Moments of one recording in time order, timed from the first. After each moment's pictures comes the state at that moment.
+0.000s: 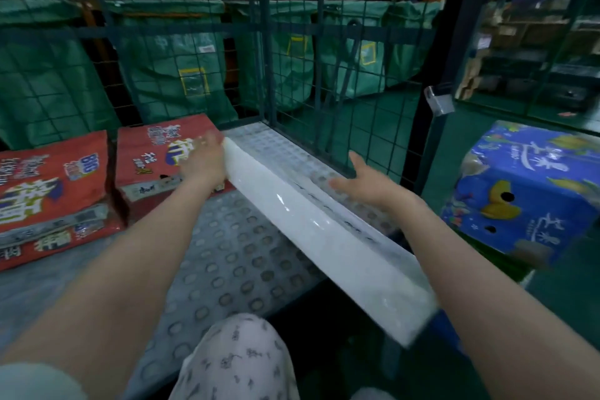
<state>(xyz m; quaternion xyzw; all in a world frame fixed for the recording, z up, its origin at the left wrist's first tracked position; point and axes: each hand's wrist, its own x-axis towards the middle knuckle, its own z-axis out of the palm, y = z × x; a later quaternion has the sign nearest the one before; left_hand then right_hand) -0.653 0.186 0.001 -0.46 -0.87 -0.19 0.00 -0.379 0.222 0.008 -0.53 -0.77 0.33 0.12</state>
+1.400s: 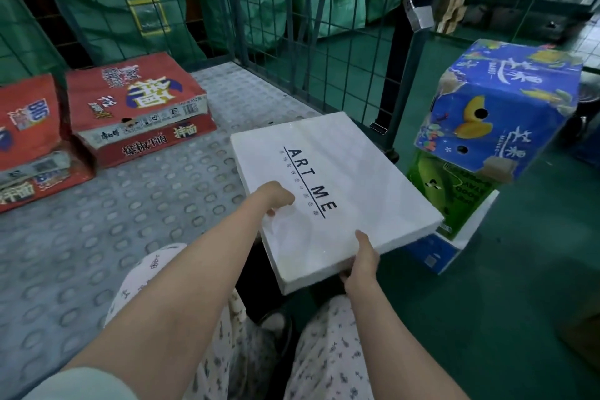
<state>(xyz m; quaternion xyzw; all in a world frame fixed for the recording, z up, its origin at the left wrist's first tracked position) -0.509 0.167 -0.129 -0.47 -0.80 -0.05 -0.37 -0.347 0.111 -0.210 -0.58 -0.04 0.65 0.50</state>
